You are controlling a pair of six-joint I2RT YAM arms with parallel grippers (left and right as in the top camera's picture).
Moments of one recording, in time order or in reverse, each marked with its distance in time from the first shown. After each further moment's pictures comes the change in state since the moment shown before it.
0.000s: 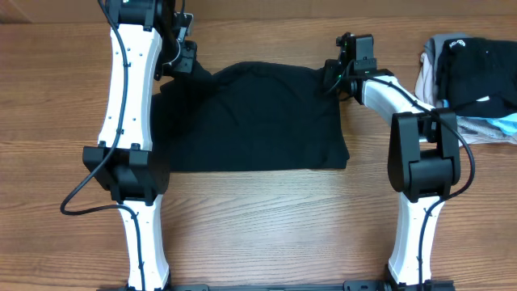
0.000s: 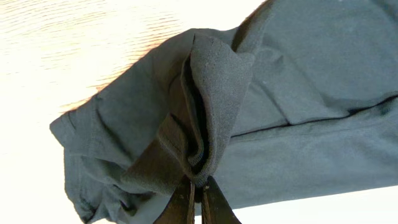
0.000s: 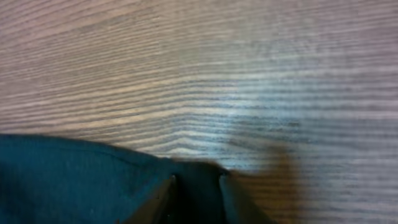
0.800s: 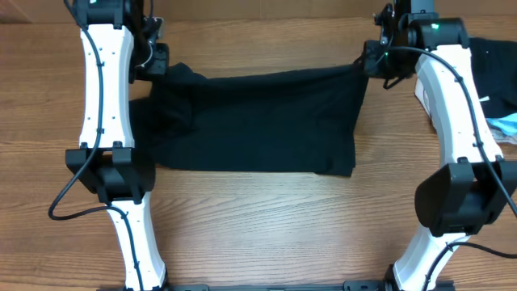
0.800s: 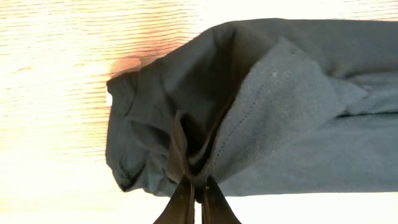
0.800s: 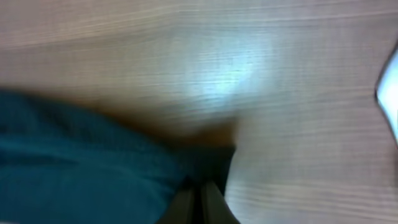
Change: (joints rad) left arm 0.117 0.000 0.000 -0.052 -0.014 0.026; right arm -0.079 -0.303 0.381 -1.019 -0.005 -0.146
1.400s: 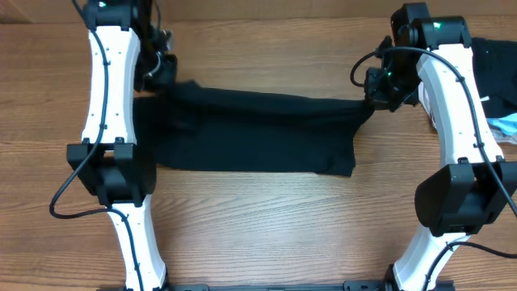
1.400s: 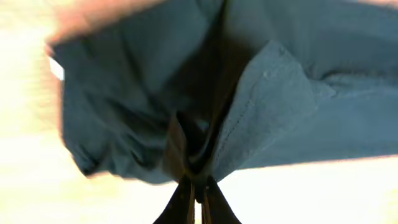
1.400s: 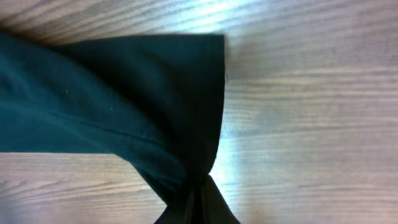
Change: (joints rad) left arm -0.018 -0.031 -0.167 0.001 0.070 0.003; right arm 0.000 0.002 0.005 -0.323 0.000 0.034
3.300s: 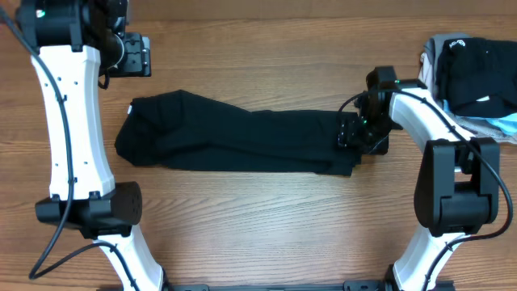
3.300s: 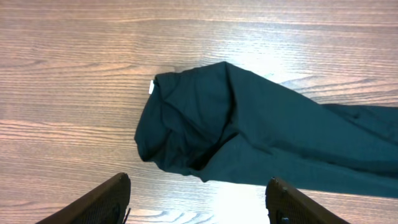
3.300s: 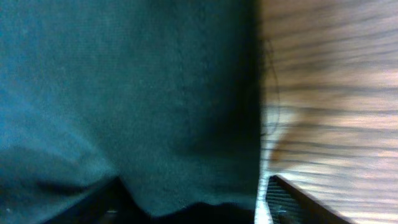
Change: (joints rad) left arm 0.052 -0.257 0.105 0.000 -0.093 -0.093; right arm 0.014 0.000 -0.643 0.555 -0.091 0.051
